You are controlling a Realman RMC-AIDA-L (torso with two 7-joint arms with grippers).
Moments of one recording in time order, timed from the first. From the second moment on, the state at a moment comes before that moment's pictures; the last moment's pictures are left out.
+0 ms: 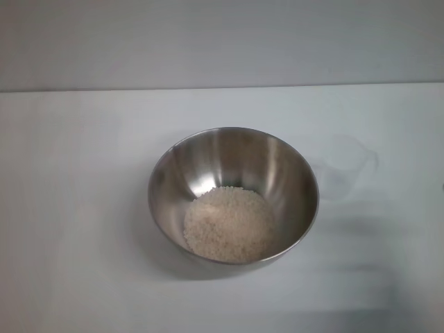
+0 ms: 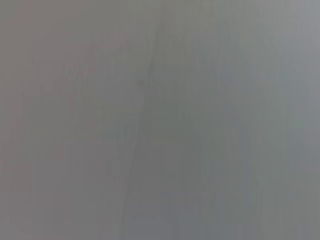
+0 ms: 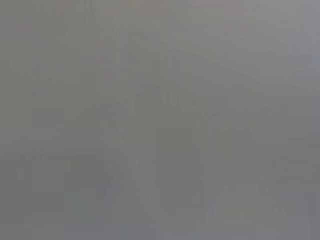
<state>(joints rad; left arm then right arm) -0.18 -2.06 -1.39 -0.40 2.89 1.49 -0.36 0.23 2.07 0.44 0.46 -1.79 -1.55 -0.22</state>
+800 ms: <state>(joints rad) -0.21 -2.07 -1.45 -0.40 2.89 1.37 -0.25 0.34 2.08 0.53 0.28 -1.78 -1.64 -0.03</state>
